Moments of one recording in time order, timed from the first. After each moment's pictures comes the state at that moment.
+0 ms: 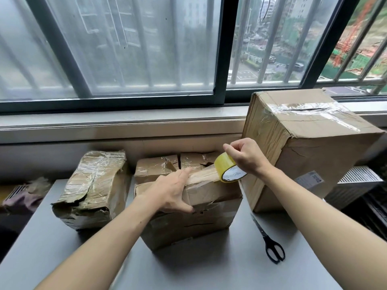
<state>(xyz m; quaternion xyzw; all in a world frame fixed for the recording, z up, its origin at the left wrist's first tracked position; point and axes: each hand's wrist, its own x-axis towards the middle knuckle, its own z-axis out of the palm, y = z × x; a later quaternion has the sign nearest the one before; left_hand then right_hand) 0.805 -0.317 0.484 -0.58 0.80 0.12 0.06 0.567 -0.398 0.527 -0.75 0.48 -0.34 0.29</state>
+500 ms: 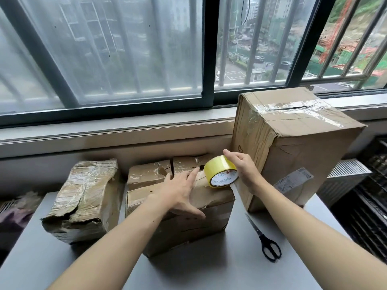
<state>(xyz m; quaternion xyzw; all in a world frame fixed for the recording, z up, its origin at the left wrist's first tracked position) 0.767 -0.335 0.483 -0.57 0.80 0.13 0.10 0.547 -0.381 0.493 -0.57 0.47 -0.42 0.53</state>
